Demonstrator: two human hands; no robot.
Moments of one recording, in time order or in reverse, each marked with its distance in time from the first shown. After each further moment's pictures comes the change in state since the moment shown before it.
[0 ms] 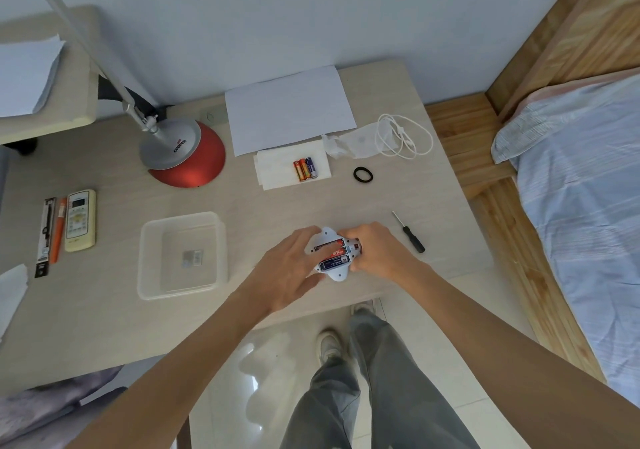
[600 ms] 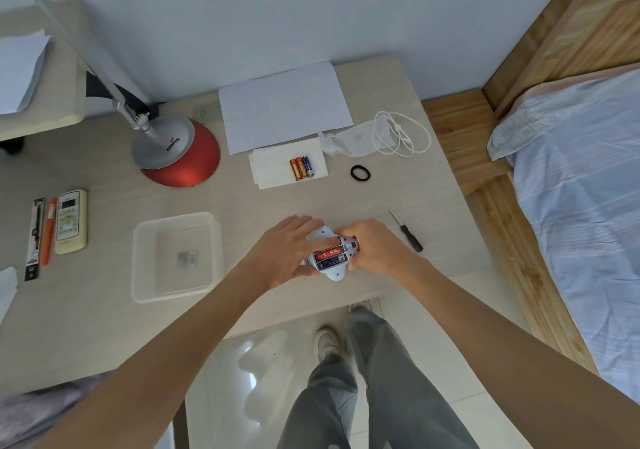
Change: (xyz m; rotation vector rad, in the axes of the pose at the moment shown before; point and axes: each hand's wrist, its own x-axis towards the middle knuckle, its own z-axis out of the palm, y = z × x) left_hand 0.033 -0.031 0.003 0.119 -0.113 0.103; right_hand 0.003 -0.006 -0.010 -0.018 -0.055 0.037
